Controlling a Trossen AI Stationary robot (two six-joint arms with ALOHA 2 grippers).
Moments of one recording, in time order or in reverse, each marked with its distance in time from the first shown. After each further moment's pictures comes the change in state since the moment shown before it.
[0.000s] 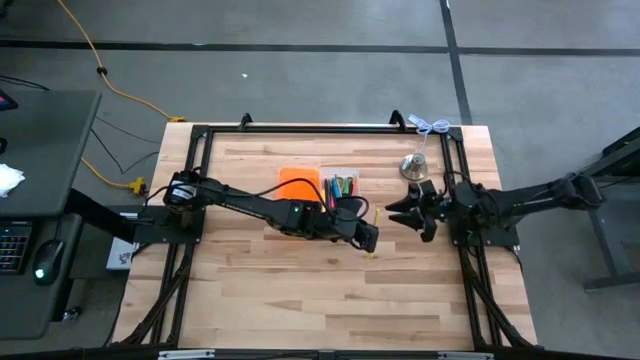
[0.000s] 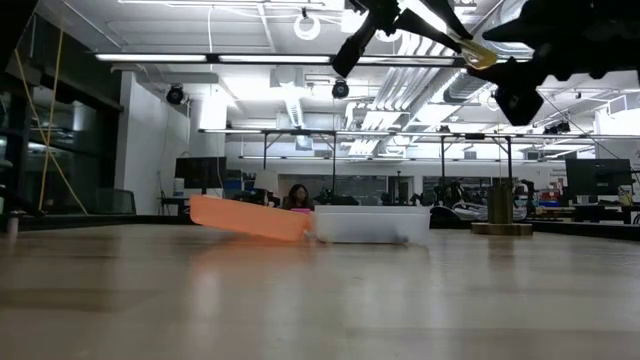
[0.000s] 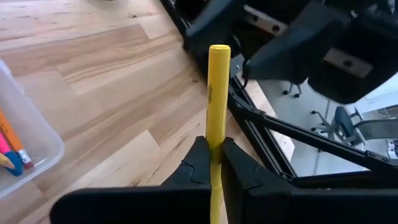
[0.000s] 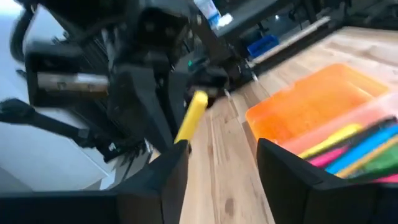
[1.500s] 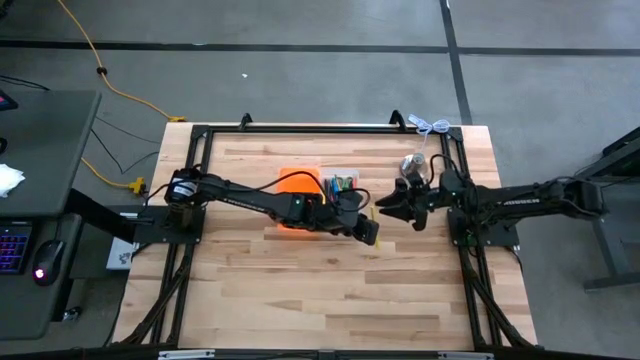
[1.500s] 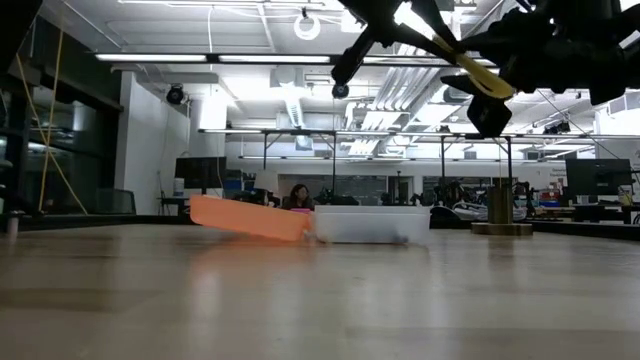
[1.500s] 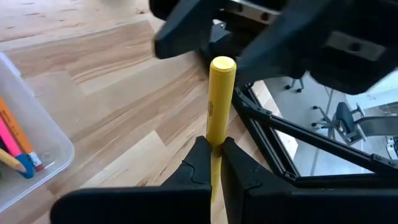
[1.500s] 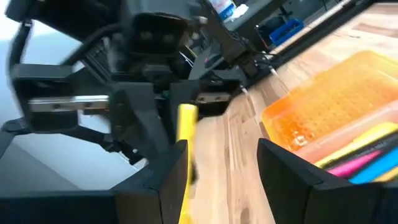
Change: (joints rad) left arm 0.045 0.000 0.000 -0.023 0.067 -0.001; right arm -0.262 0.279 0.002 0.309 -0.365 0.095
